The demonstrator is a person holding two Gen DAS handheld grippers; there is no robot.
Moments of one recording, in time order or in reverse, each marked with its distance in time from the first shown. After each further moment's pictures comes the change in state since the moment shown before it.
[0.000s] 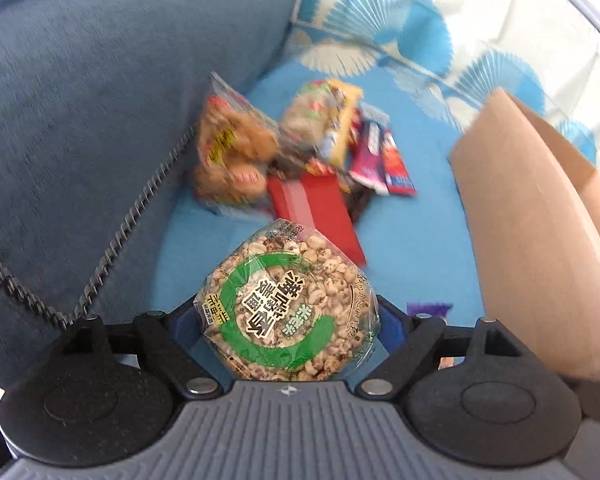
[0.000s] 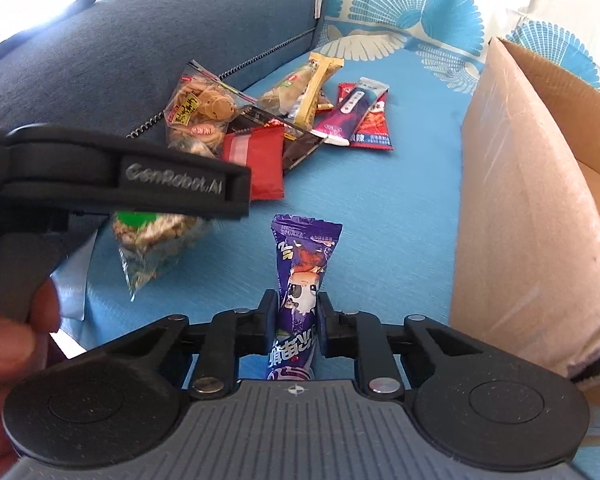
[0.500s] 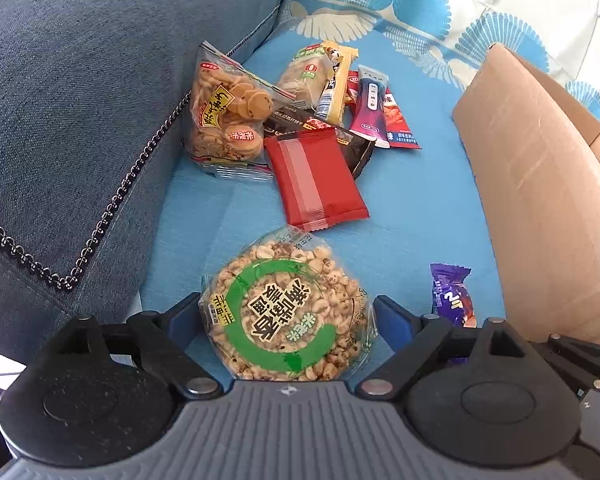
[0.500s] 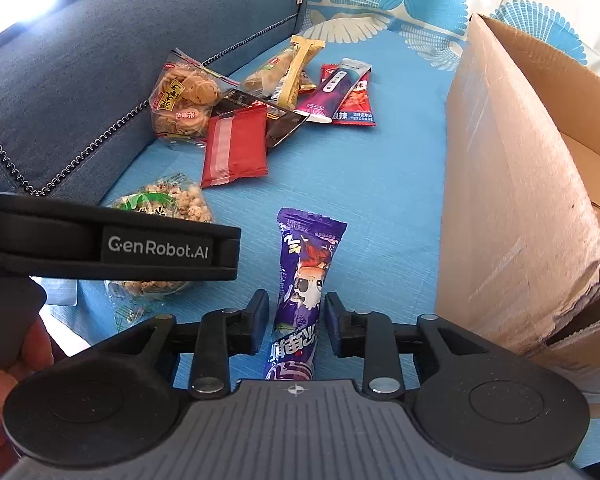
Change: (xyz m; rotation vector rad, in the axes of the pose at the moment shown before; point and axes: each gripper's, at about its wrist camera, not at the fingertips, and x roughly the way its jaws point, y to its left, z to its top) left arm 0.003 -0.011 -0.017 0.052 0.053 0.051; right arm 0.000 -0.004 -0.009 0.038 0.026 -0.021
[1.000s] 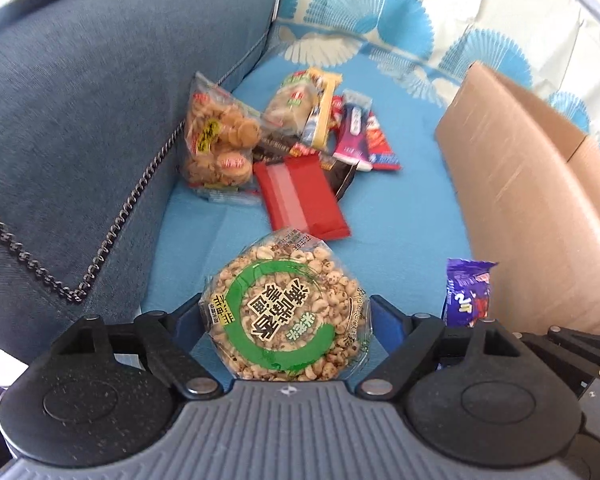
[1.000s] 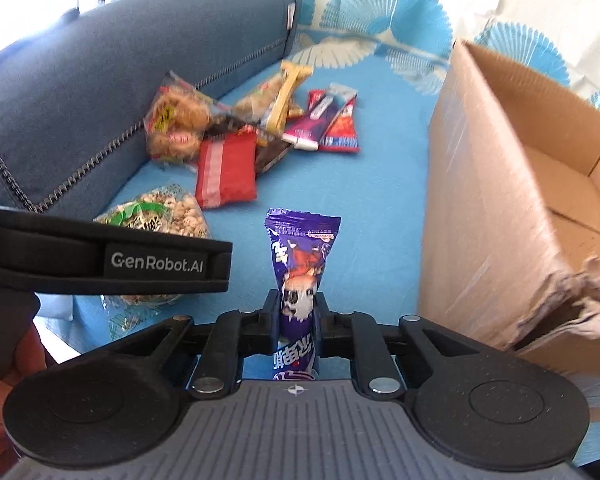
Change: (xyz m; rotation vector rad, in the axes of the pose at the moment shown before) left arm -0.020 0.000 -0.004 0.014 -0.089 -0.036; right arm -0.020 0.004 -0.001 -0.013 -0.106 -0.054
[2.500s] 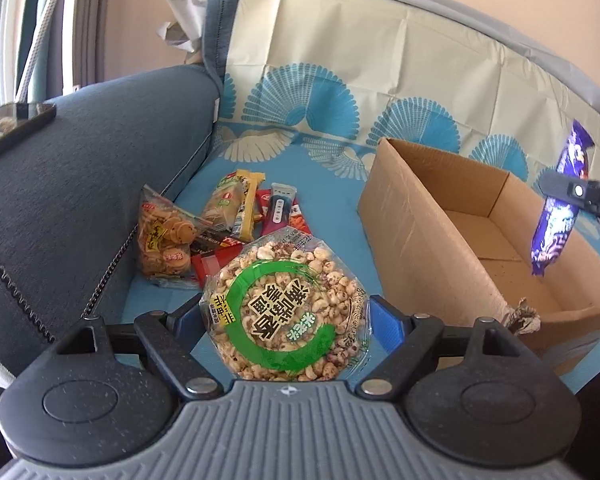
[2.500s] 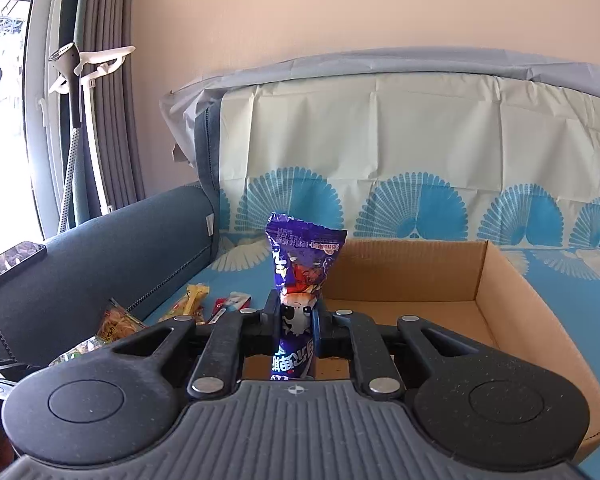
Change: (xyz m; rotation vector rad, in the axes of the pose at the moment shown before) left arm -0.057 -0.045 -0.009 0.122 -0.271 -0.083; right arm -0.116 -0.144 0.010 0.168 -0.511 -0.028
